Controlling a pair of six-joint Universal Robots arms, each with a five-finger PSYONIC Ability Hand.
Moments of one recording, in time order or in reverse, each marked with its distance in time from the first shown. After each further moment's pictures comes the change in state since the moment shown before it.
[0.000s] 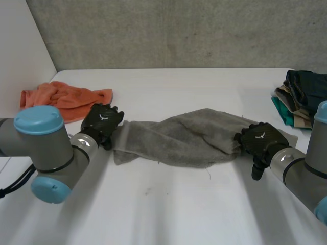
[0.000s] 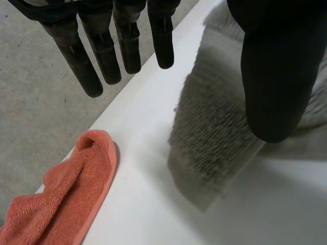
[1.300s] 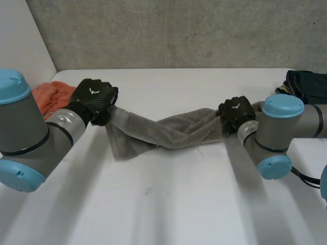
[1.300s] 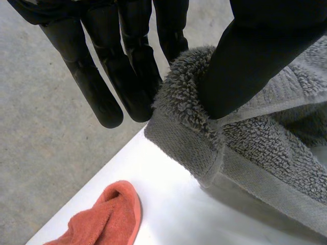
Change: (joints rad) left arm 0.004 0.249 0.038 -0.198 0.059 -0.154; right arm 0.077 0.526 -0.574 -0.246 0.036 0.141; left_hand 0.751 0.795 0.792 0.795 0.742; right_hand 0.762 0.861 0.860 0.867 0.804
